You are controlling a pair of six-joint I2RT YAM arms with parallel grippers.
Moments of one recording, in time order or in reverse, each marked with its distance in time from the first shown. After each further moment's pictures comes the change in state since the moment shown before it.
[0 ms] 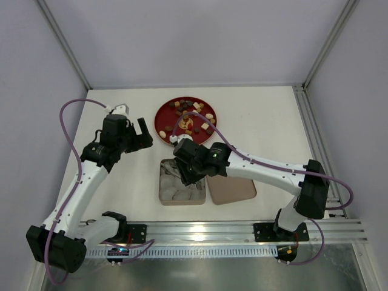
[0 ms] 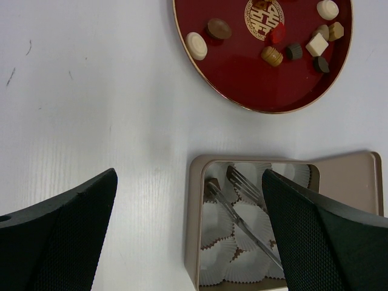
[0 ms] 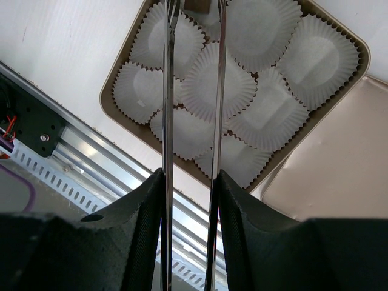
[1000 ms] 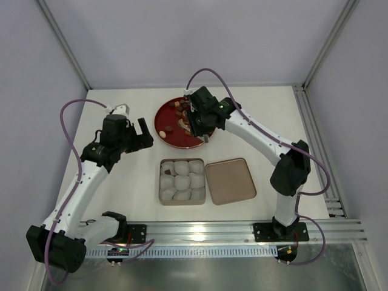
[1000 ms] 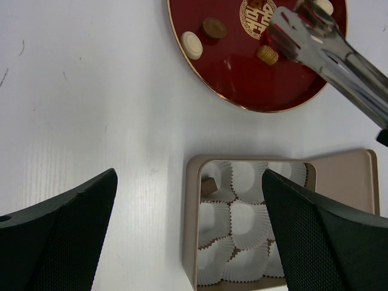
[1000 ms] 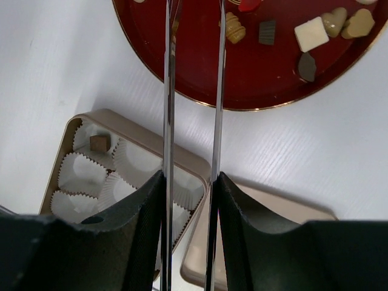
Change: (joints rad) left arm 0.002 0.000 -0.003 0.008 0.018 0.000; right arm -0.386 0.212 0.373 -0.064 -0.050 -0.246
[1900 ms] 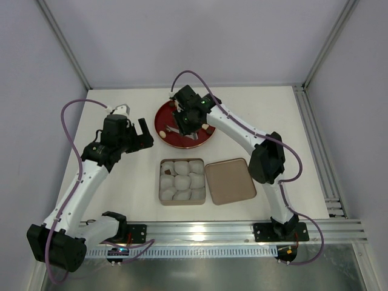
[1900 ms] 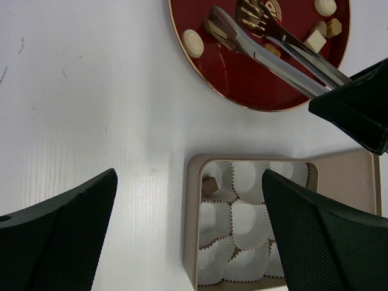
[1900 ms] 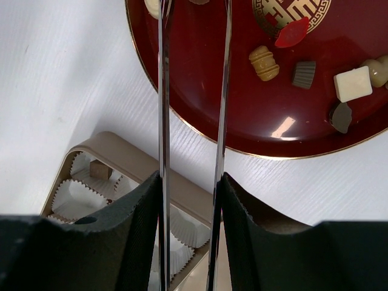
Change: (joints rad) left arm 0.001 0.007 -0.003 0.002 0.000 0.000; right arm 0.010 0.324 0.314 -0.076 -0.066 -0.084
